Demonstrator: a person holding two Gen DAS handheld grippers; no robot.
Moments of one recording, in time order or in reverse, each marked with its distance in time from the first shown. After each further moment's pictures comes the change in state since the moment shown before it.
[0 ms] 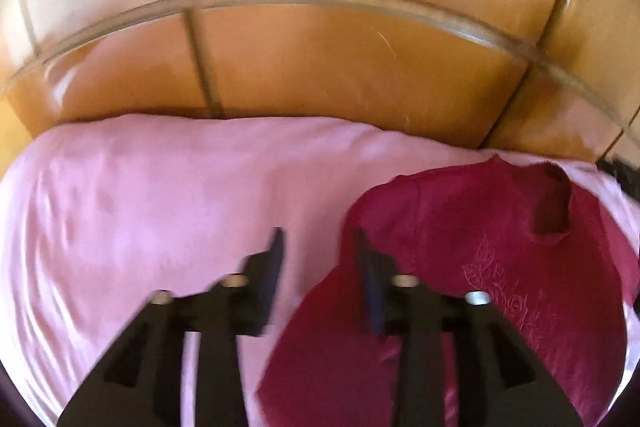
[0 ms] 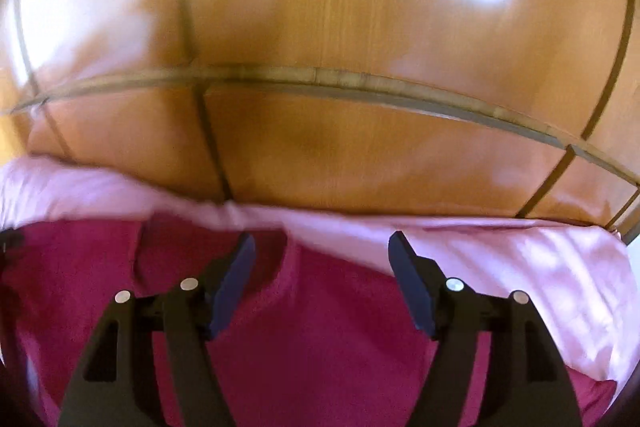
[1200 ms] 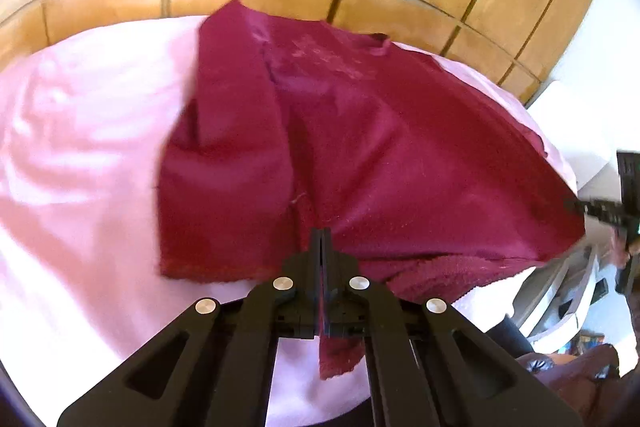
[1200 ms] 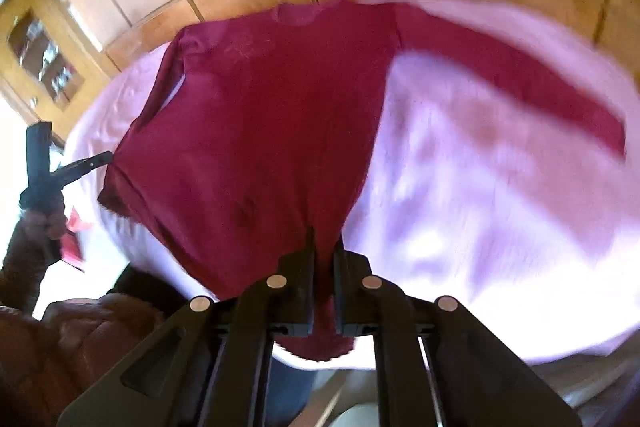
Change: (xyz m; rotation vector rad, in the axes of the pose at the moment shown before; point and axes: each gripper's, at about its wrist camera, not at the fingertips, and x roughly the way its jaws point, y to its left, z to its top) left arm -0.184 -0.010 -0.265 0.129 0.049 -0.339; right arm -0.268 -0.051 -0.330 0.101 0.276 0.341
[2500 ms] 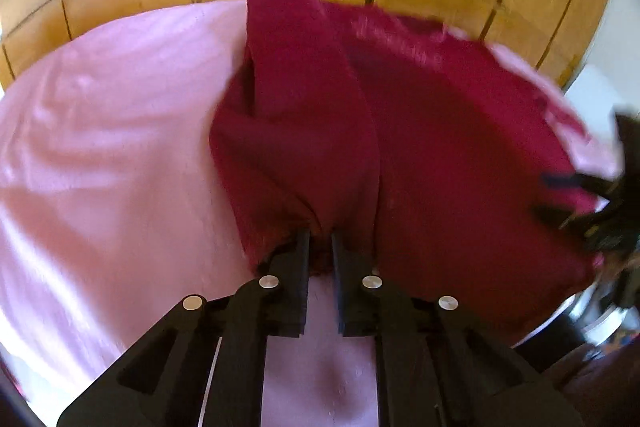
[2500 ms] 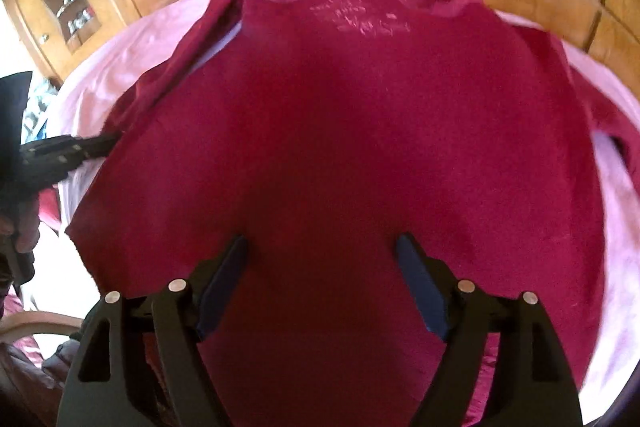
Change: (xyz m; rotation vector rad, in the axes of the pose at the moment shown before) left arm 0.022 0.032 -0.009 0.003 -0.012 0.086; right arm 0.177 0.153 0.087 -0.235 -0.028 -0.028
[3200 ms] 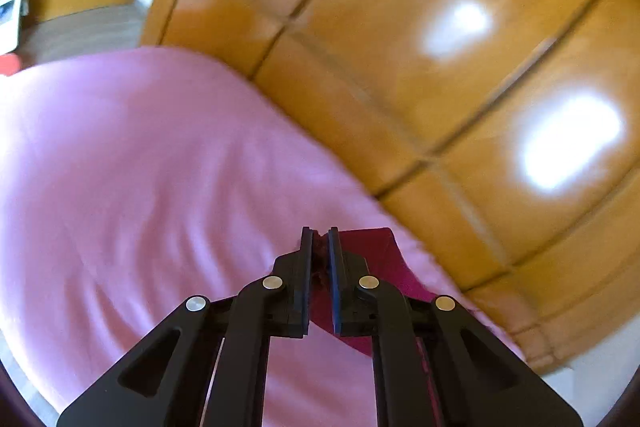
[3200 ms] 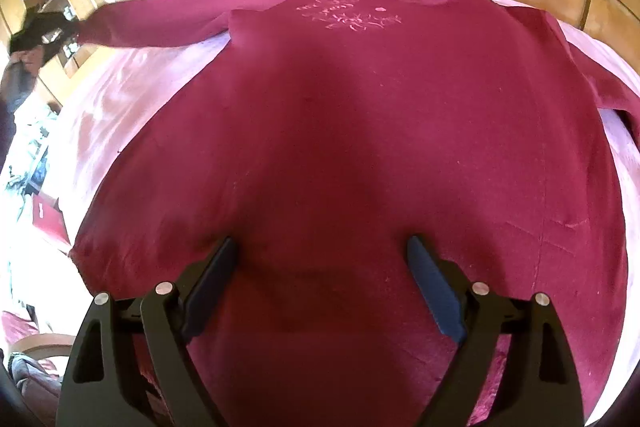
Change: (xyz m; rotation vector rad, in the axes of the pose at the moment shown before) left arm -0.083 0.289 0.151 -0.756 -0.339 0.122; right arm 0.001 -0.006 -0.009 0.067 -0.017 0.017
